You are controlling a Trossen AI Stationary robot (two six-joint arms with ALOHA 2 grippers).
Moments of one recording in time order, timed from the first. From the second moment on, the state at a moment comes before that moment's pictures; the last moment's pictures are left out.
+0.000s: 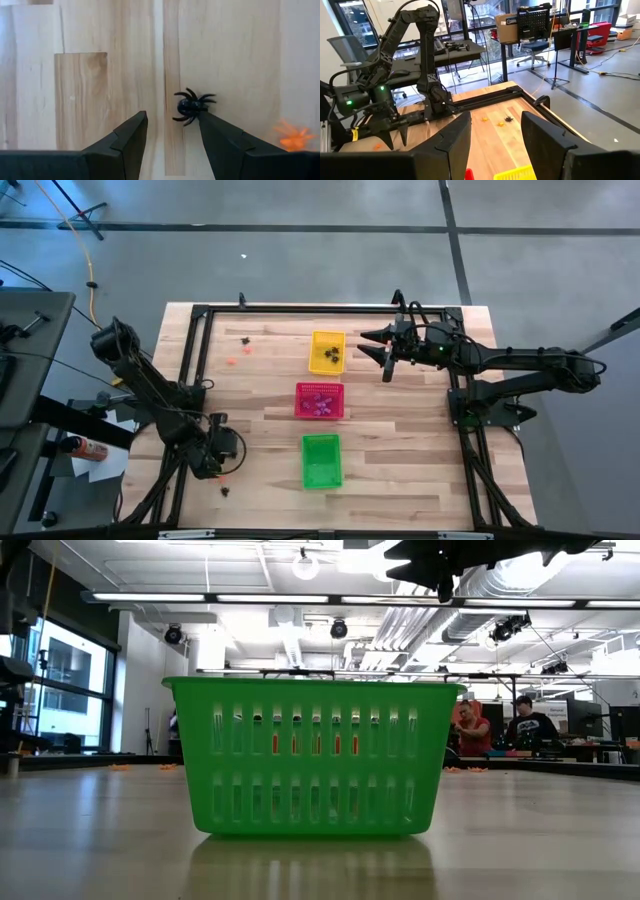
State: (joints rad) left arm -0.94 1.27 0.54 -0.62 -0.30 -0.86; right arm -0.18 1.02 0.72 0.24 0.06 0.13
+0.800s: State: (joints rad) left arm -0.94 1.41 0.54 -0.51 -0.38 -0.84; right arm -0.18 1.02 0.72 0.23 0.06 0.13
